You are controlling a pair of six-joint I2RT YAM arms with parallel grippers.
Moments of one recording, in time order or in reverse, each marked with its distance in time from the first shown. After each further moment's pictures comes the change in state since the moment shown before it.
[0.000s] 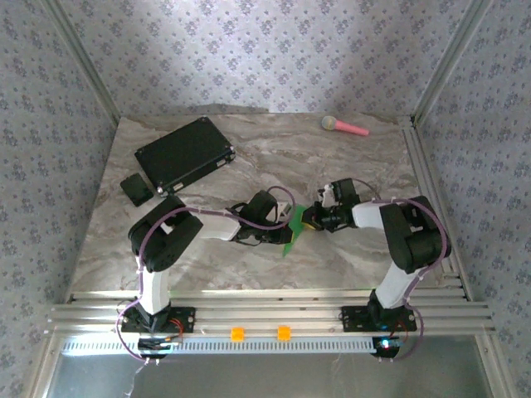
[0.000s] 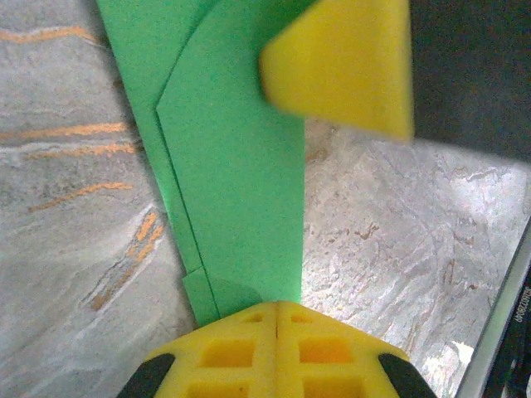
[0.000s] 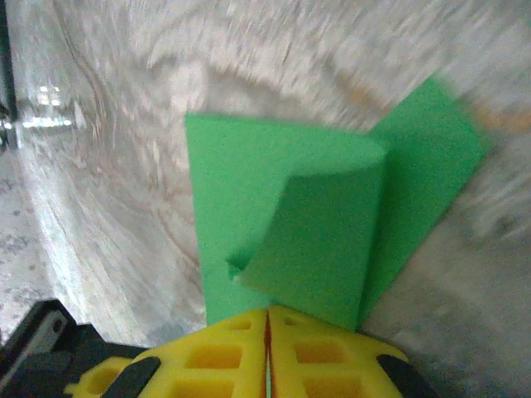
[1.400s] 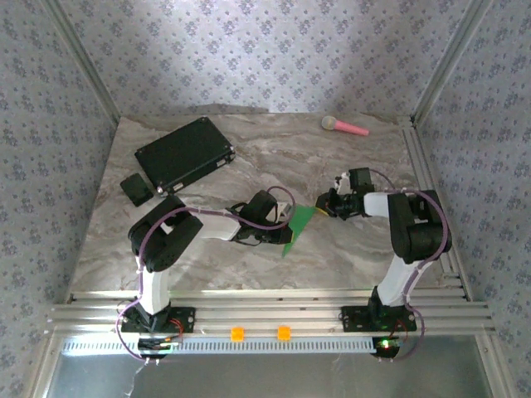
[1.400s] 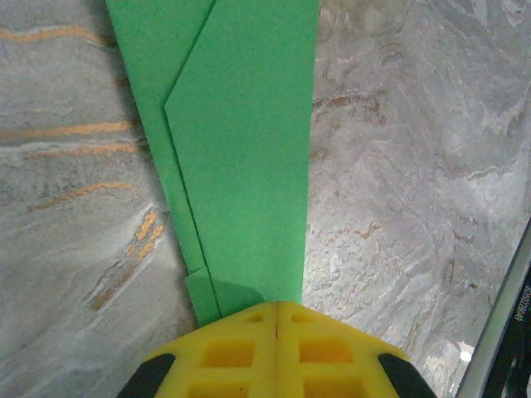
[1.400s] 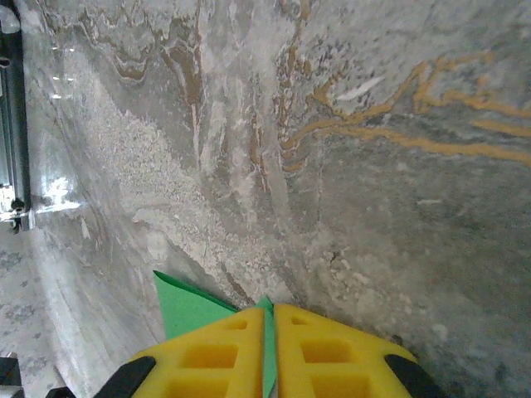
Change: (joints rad) left arm 0.001 0.000 0.002 -0.003 0.000 0.000; right arm -0.142 0.045 0.097 -0.042 0.017 -0.050
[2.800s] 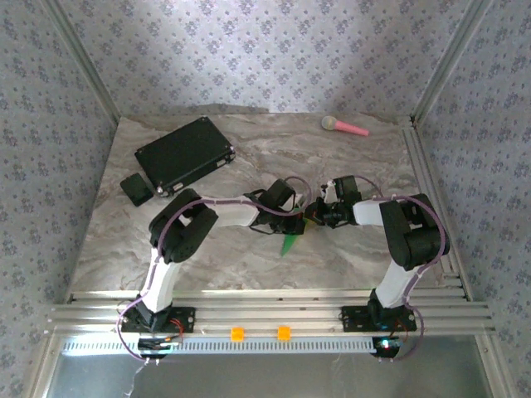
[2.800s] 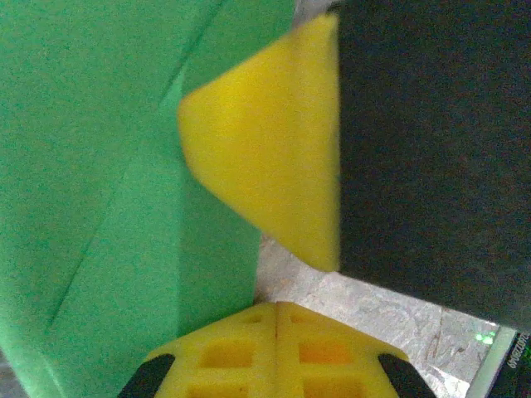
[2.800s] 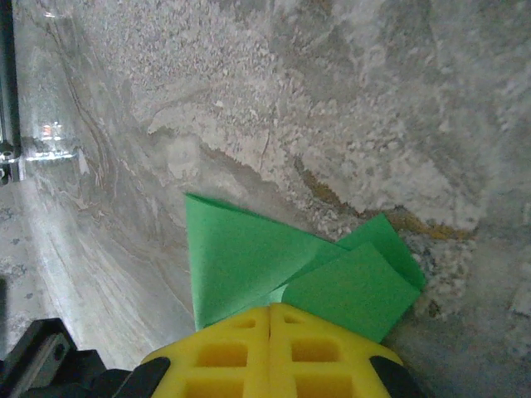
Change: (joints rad) left arm -0.018 0.155 0.311 -0.233 -0.003 0.006; right arm 0.136 -0.028 -0.086 0.082 0.021 0.064
